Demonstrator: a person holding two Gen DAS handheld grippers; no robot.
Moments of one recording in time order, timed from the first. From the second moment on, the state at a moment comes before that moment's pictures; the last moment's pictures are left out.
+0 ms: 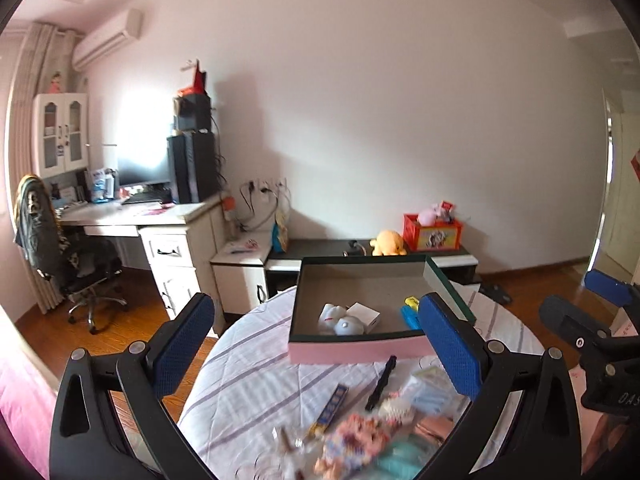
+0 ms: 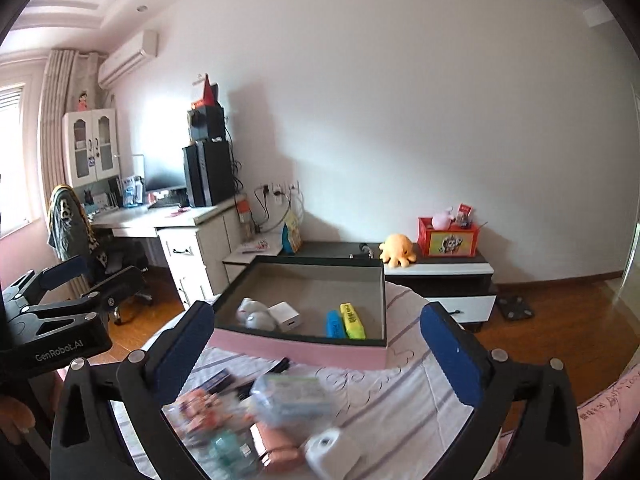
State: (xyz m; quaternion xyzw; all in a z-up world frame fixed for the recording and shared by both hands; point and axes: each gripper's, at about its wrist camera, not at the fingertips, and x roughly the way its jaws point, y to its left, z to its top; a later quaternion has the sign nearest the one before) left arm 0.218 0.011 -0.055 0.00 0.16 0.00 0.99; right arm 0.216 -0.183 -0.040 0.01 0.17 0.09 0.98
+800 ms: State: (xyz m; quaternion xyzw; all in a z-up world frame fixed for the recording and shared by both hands) left arm 0.072 0.000 -0.029 0.01 0.06 0.00 1.00; right arm 0.077 -0.171 -0.016 0.00 0.10 0.06 0.99
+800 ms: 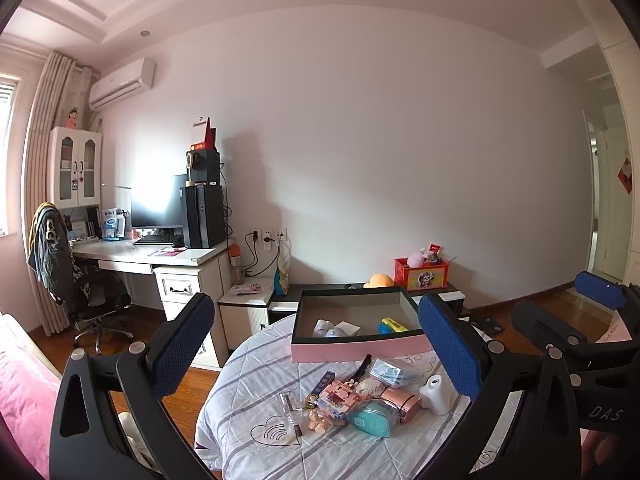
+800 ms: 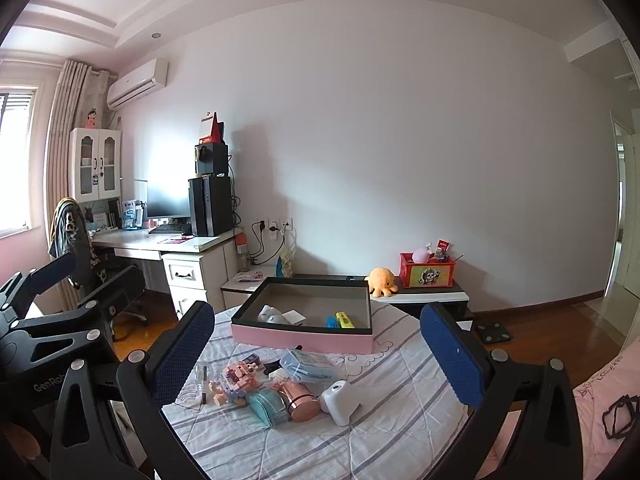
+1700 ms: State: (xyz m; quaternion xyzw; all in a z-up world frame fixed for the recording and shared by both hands) left arm 0.088 0.006 -0.049 0.01 0.10 0.00 1.00; right arm 0.094 -0.164 -0.033 0.00 0.13 0.07 0.99
